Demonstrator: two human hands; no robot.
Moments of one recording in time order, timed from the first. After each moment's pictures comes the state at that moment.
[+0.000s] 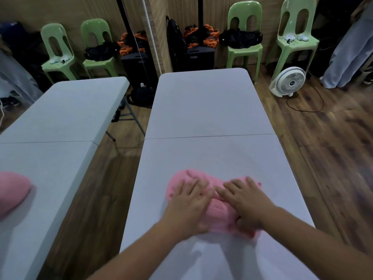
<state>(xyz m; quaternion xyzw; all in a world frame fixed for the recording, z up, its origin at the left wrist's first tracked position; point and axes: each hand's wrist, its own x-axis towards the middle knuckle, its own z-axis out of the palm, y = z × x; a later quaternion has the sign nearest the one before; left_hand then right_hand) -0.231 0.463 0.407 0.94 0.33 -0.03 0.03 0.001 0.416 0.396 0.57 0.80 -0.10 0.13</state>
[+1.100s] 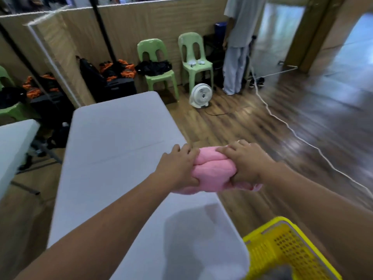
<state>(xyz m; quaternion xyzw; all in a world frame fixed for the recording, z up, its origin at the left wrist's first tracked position) -0.004 0.393 0.508 0.97 0.23 -0.02 0.01 0.185 0.240 0.517 0.80 0.60 -0.01 0.06</state>
